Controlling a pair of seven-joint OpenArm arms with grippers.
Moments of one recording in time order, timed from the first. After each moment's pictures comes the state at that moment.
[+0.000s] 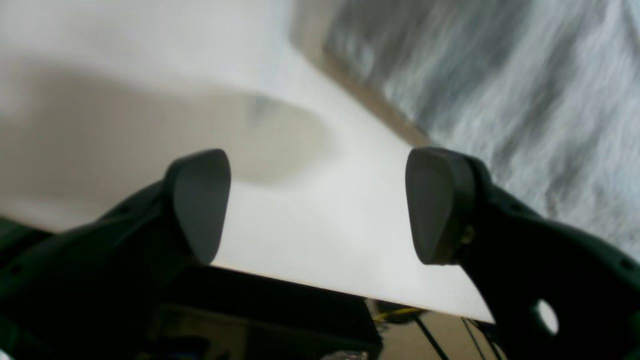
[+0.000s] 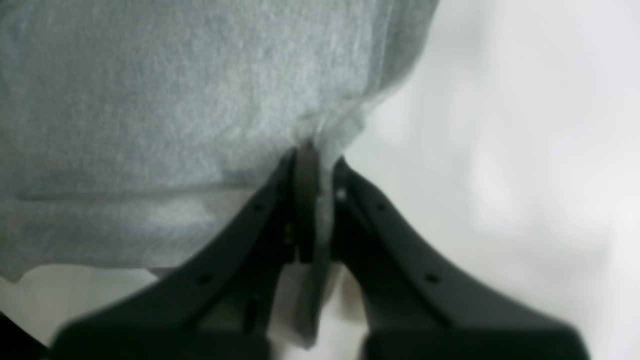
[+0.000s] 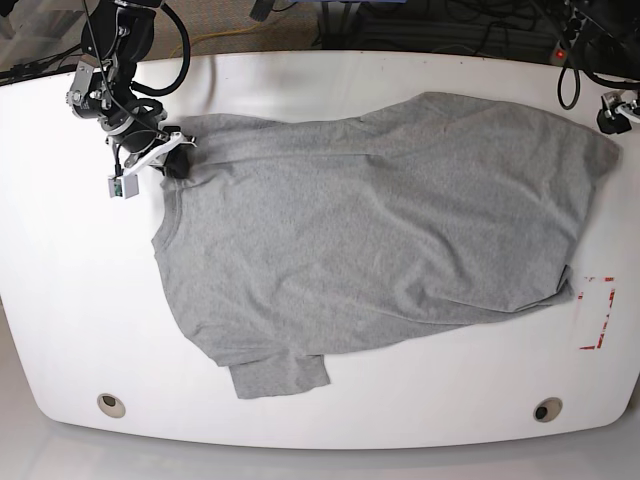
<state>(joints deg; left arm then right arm) 7.3 -23.1 -61.0 75.9 -28.5 -42.8 70.5 -14.6 9.5 25.3 95.9 36.9 24.0 -53.9</state>
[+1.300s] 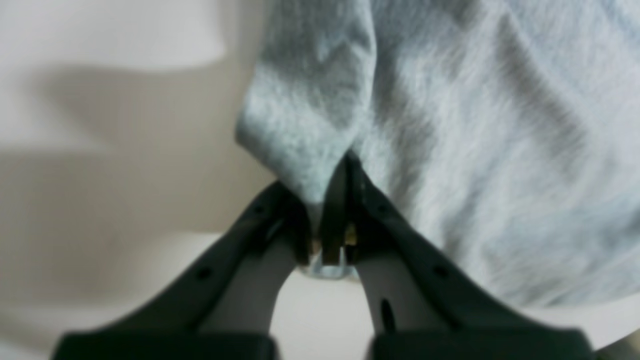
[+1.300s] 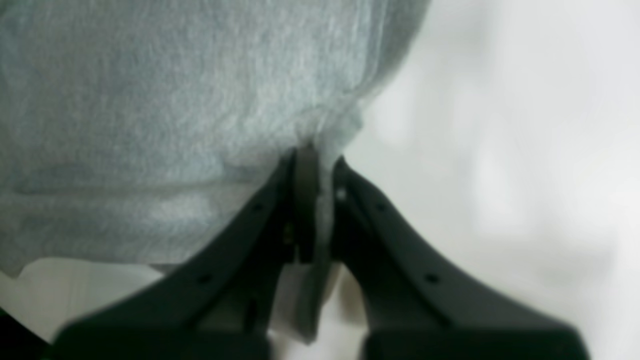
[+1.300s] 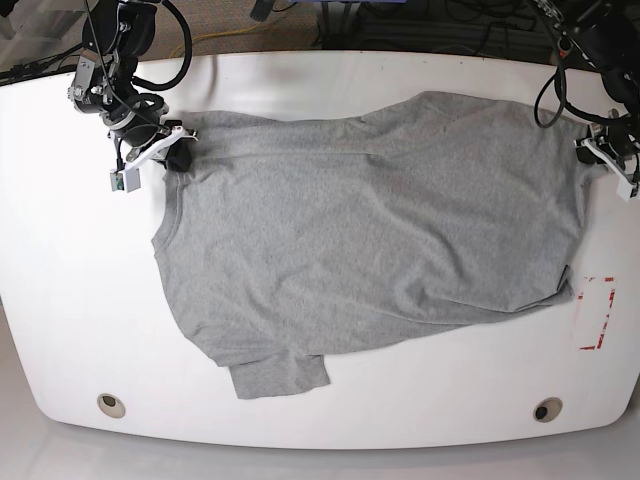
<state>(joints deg) 1.0 -23.1 -46.1 74.5 -28.7 -42.8 70.5 -16.0 9.4 25.4 95.9 37.3 24.0 -53.9</state>
